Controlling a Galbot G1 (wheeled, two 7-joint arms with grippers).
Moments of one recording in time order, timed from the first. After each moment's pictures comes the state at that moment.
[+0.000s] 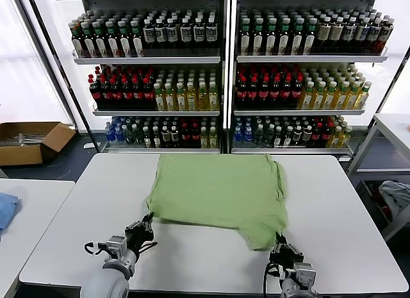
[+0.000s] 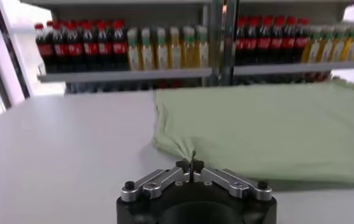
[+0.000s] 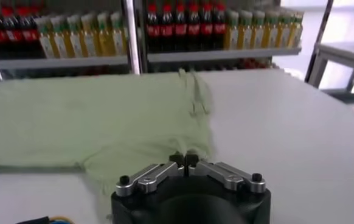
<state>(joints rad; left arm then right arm) 1.33 -1.31 -0.46 -1.95 -0.25 0.41 -0.01 -1.50 1.35 0.39 2.20 0.23 -0.45 0.36</state>
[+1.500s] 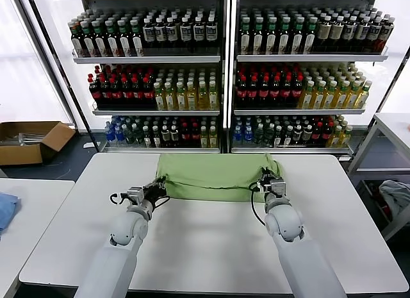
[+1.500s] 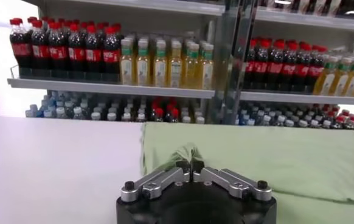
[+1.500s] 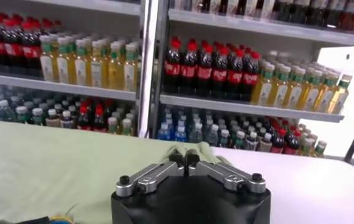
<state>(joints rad) 0.84 -1.33 -0.33 -1.44 -0.37 0.39 -0.04 -0.77 1.36 0.27 1.49 0.27 -0.49 0.29</state>
